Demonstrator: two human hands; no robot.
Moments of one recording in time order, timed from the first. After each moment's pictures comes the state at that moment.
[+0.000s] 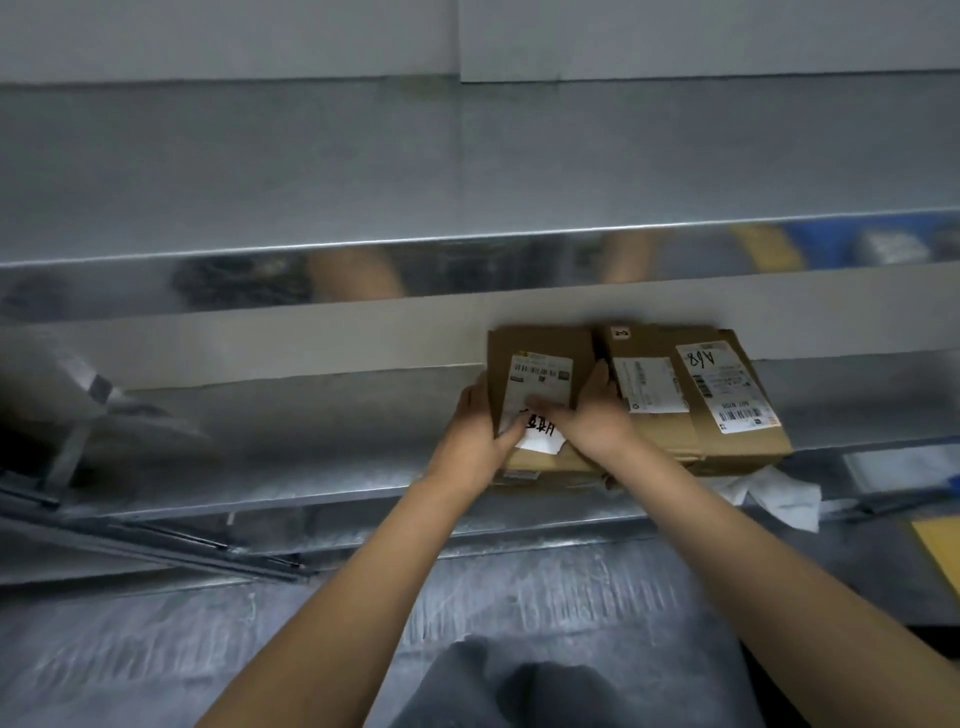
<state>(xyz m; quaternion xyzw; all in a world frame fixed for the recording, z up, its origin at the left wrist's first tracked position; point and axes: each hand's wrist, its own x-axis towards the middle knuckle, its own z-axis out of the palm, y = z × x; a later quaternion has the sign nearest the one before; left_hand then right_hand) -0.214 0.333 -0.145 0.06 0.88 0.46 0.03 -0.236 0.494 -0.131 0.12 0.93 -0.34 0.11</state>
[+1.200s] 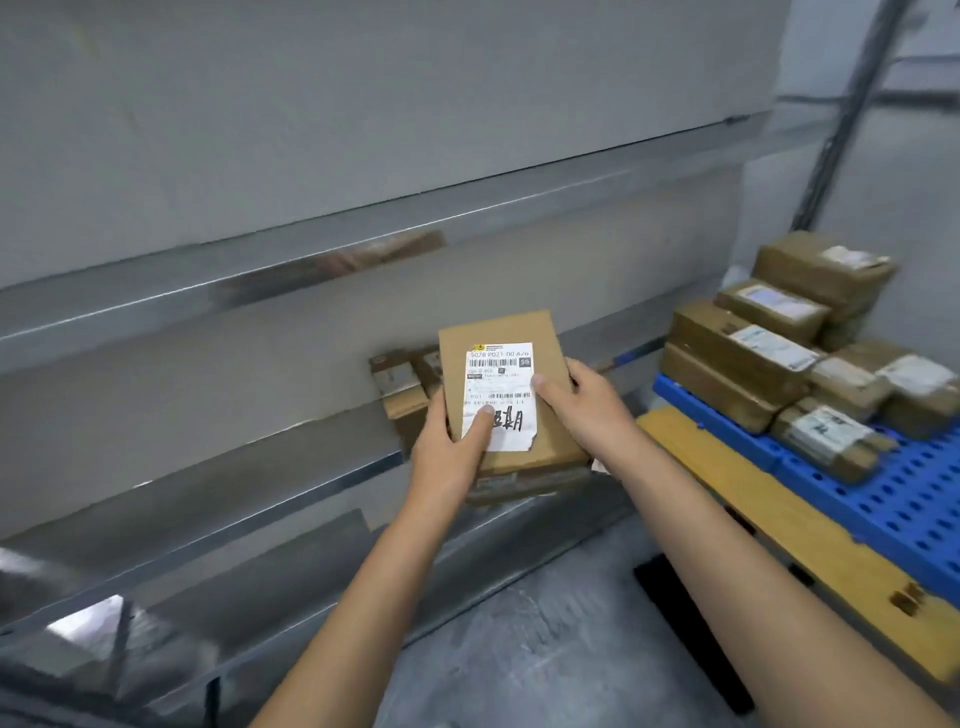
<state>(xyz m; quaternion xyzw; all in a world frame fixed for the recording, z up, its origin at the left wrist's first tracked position) 0.056 0.539 -0.012 0.12 0.78 0.62 0.03 0.095 0.703 0.022 0.17 0.79 -0.57 -0.13</state>
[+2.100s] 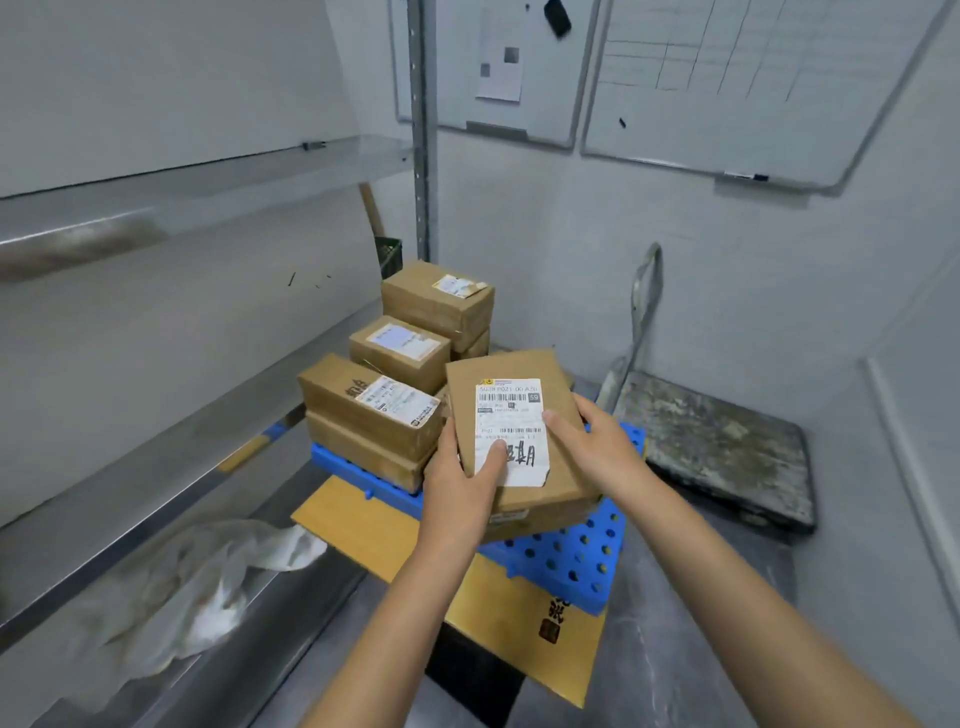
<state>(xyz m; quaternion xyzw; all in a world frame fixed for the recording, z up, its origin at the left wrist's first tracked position) 0.165 1.011 -0.049 0.29 0.69 0.61 0.25 0.277 1.128 -0.003 0.43 0.72 -0.49 -0.24</state>
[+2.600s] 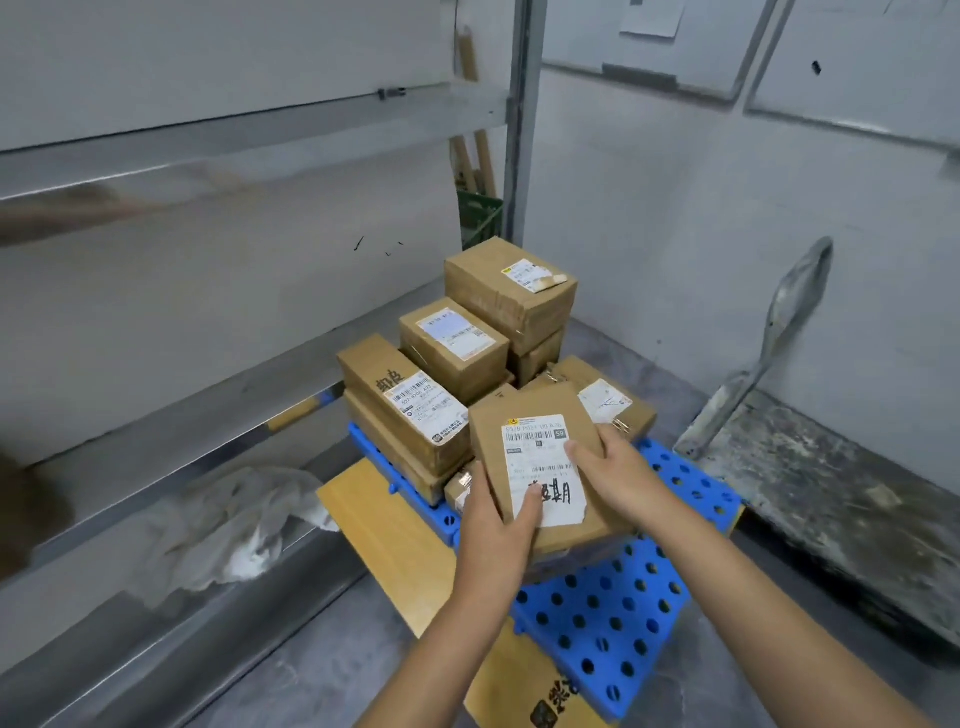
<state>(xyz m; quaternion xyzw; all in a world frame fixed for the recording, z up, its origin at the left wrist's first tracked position) 0.167 1.107 -0.101 0.16 0.74 0.60 0.23 0.214 1.269 -0.076 0.39 0.78 -0.48 -0.08</state>
